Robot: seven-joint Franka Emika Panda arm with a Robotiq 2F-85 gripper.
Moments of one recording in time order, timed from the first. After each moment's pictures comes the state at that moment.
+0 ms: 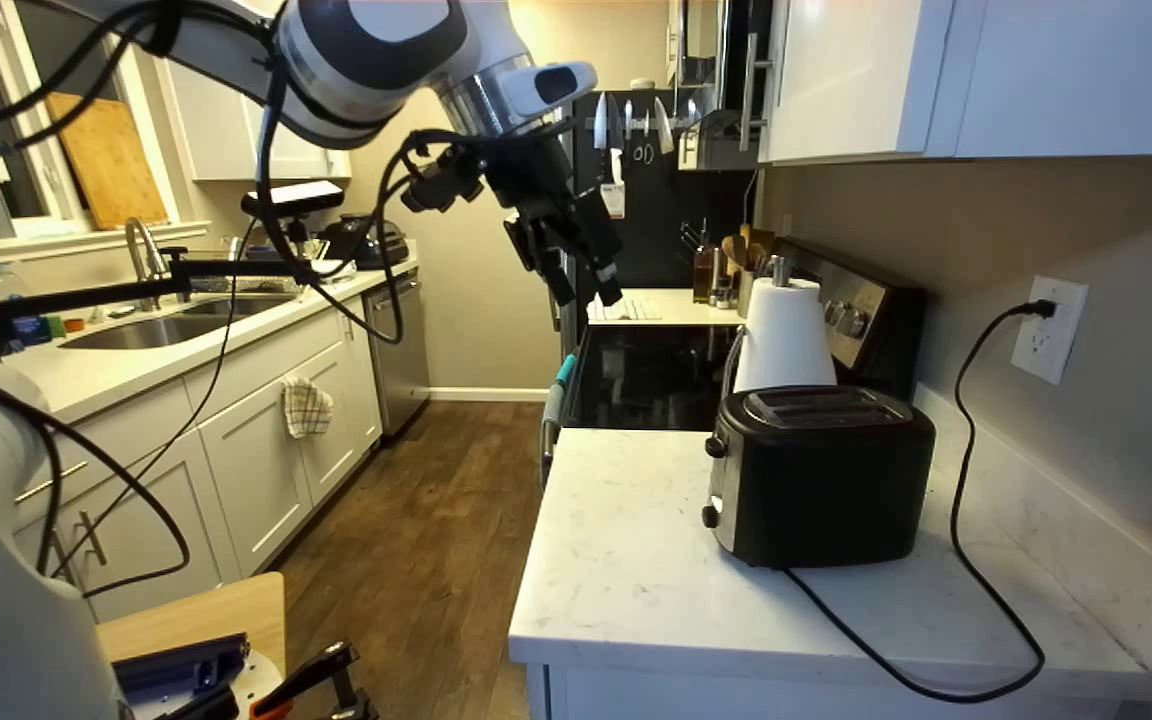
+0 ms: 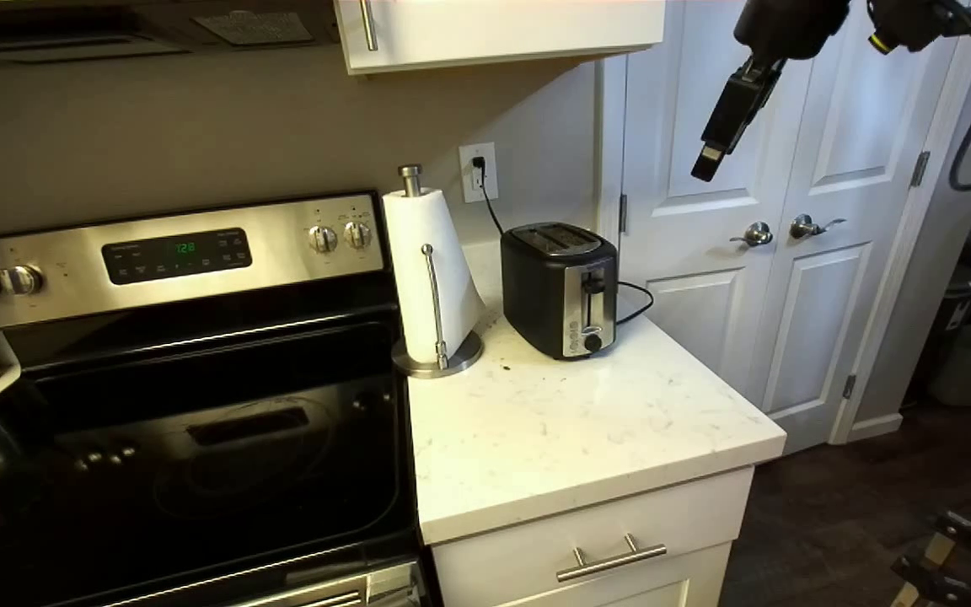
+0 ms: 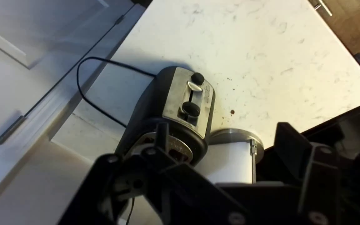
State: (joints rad) arm 0.05 -0.53 0.09 -2.46 -0.18 2.32 0.11
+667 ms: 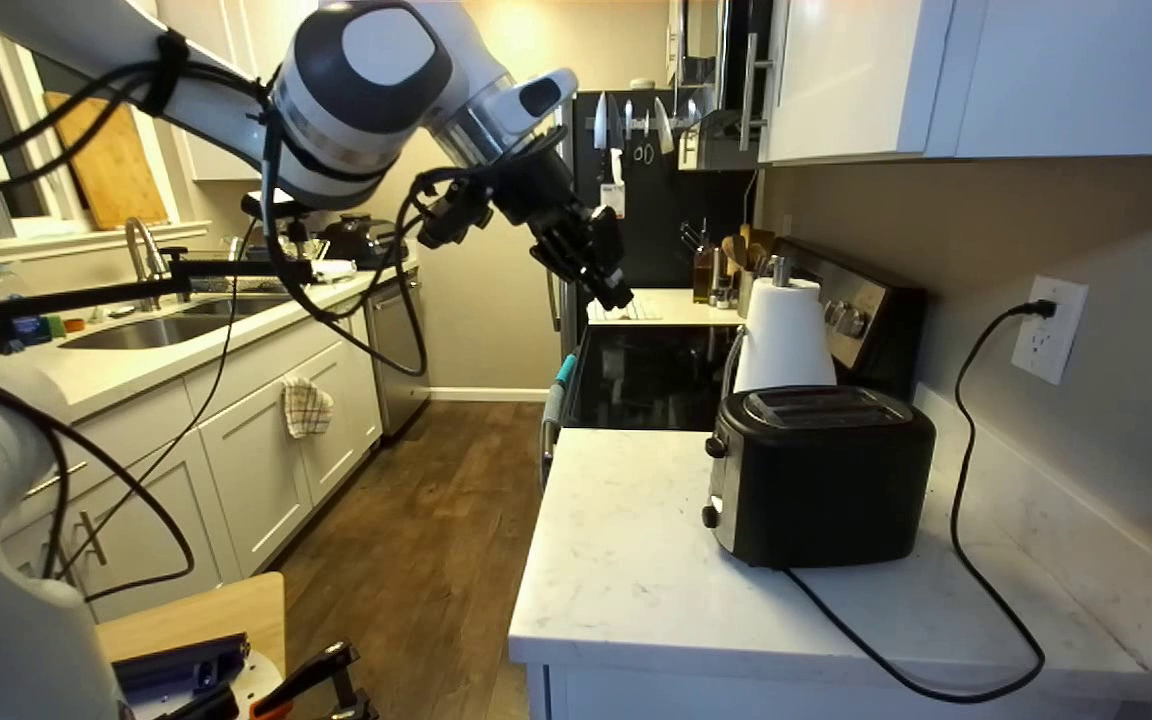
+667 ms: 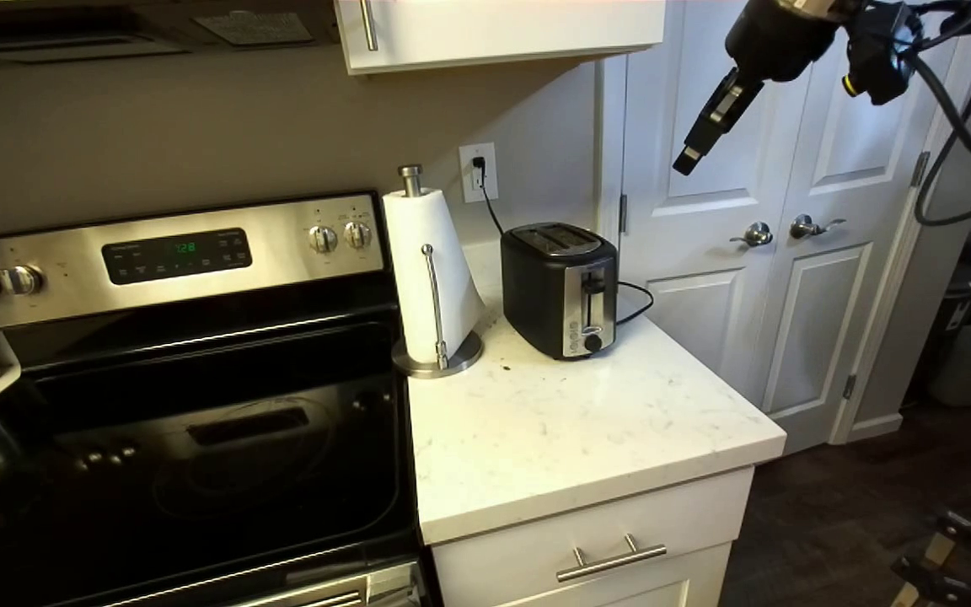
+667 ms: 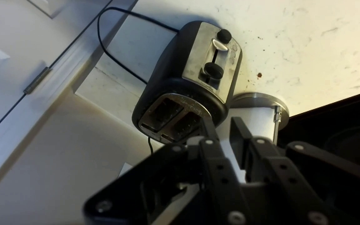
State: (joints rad) arm -0.08 -0.54 0.21 -2.56 -0.34 2.59 0.23
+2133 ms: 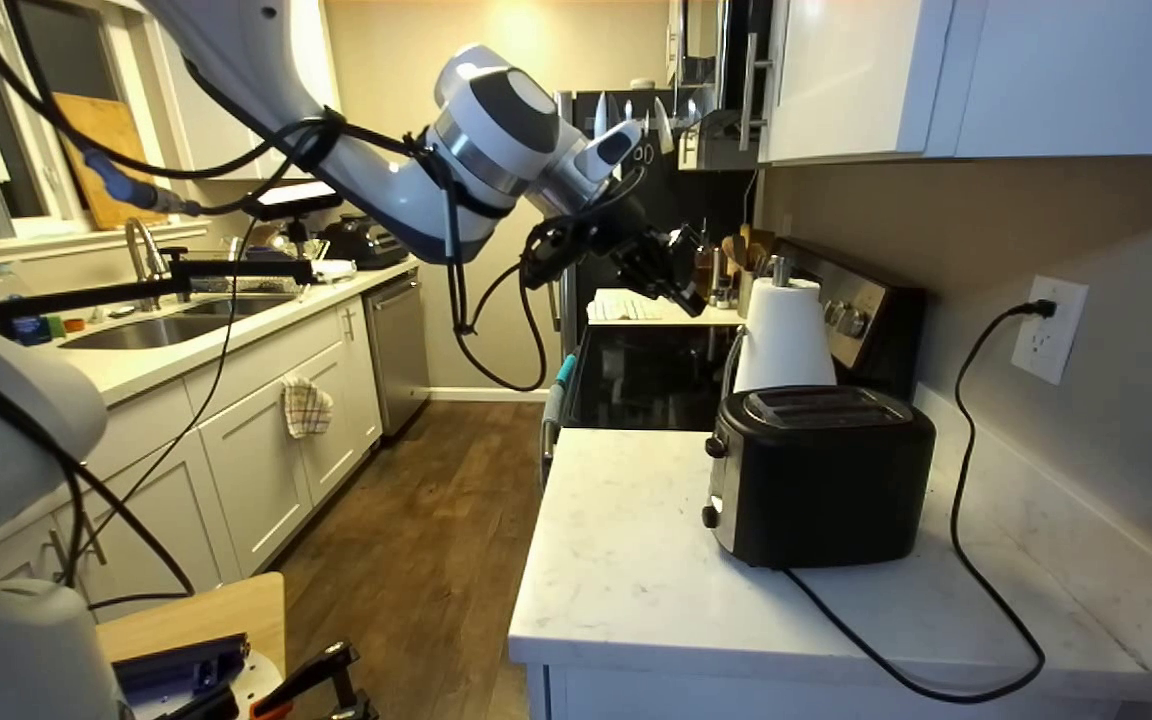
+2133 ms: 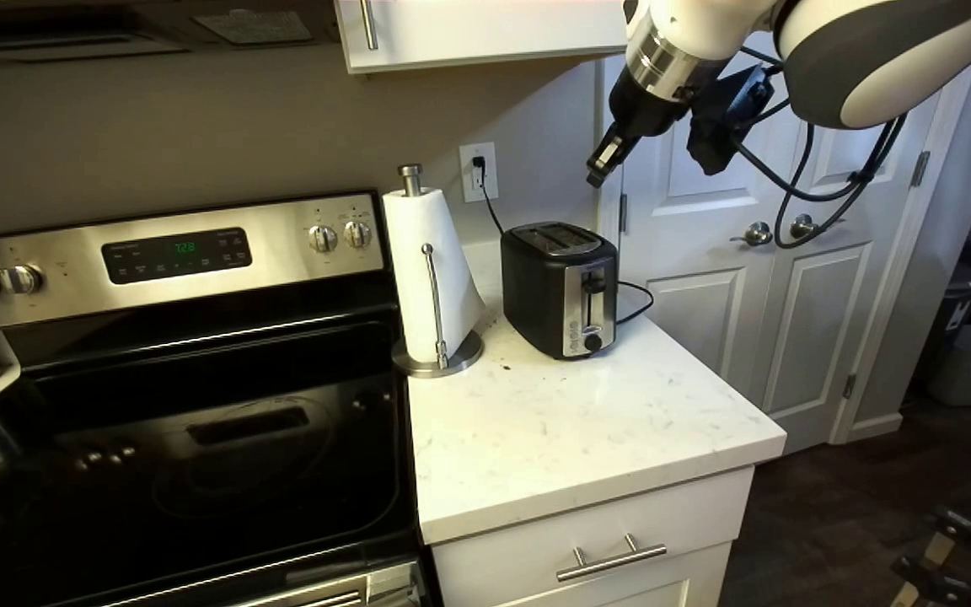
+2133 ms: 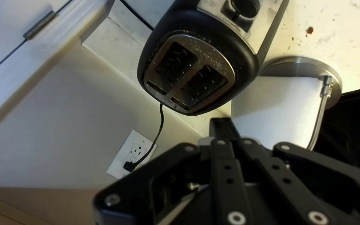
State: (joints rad) arm -0.35 -0.17 0.48 -2.29 -0.88 2.69 0.70
